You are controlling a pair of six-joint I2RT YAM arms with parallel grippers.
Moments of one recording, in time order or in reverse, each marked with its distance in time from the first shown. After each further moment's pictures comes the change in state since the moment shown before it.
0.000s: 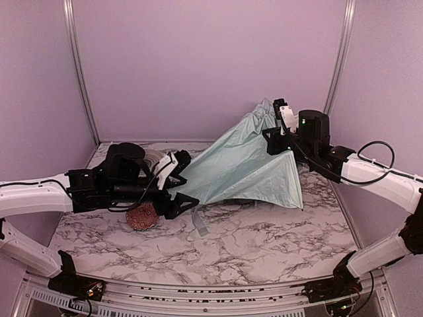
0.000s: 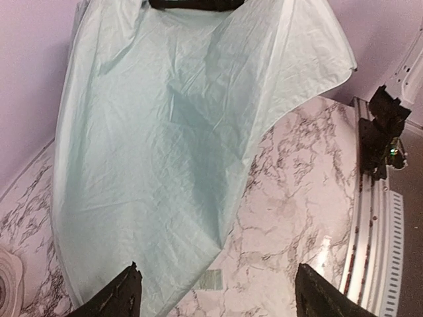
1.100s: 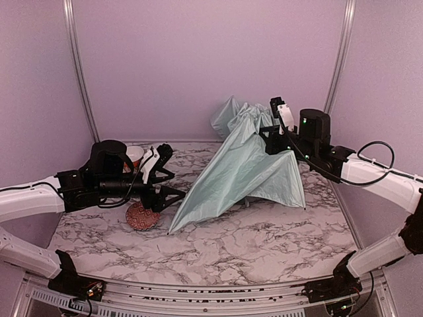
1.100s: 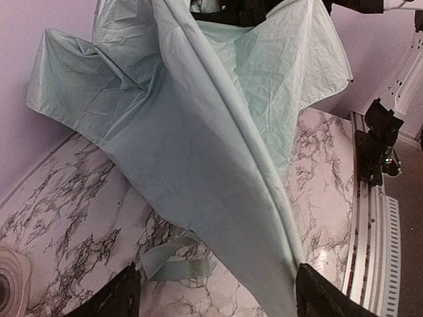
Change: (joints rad) left arm 0.133 -0.105 -0.107 0.062 0.130 0.019; right arm 0.000 0.000 0.000 0.038 -0.086 -0.039
